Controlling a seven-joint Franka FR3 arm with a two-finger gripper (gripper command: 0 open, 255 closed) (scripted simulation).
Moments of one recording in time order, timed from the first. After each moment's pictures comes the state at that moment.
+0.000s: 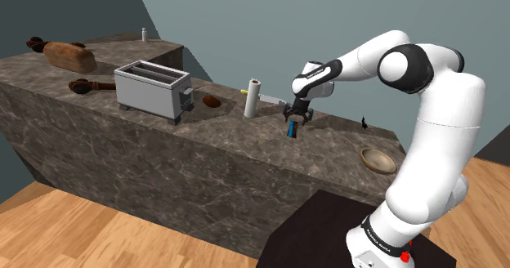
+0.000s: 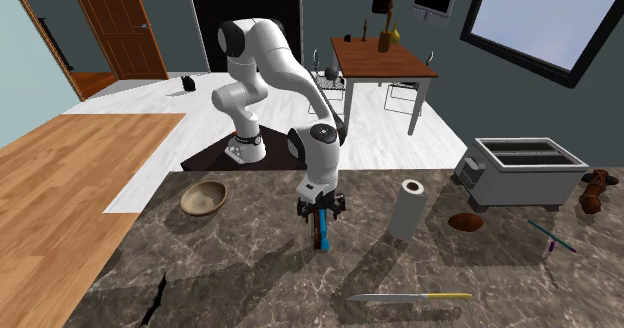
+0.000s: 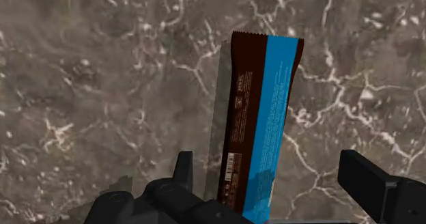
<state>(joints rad) -0.29 0.38 -0.12 -2.00 0.07 2.38 0.43</state>
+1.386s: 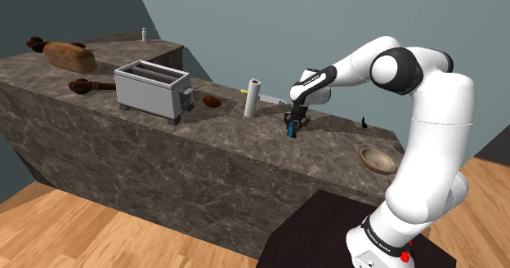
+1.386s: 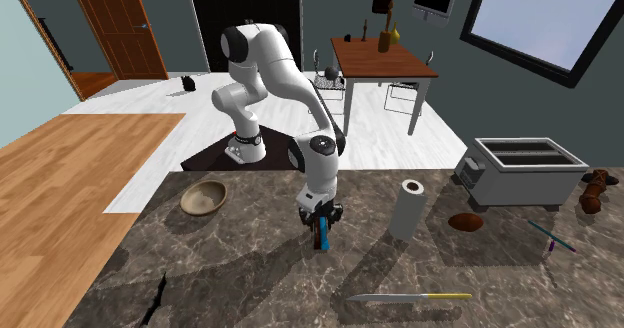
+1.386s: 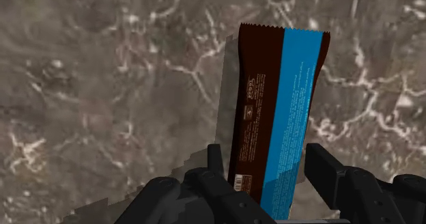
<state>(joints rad) -0.29 0.45 -0.11 -2.00 0.08 2.45 0.43</state>
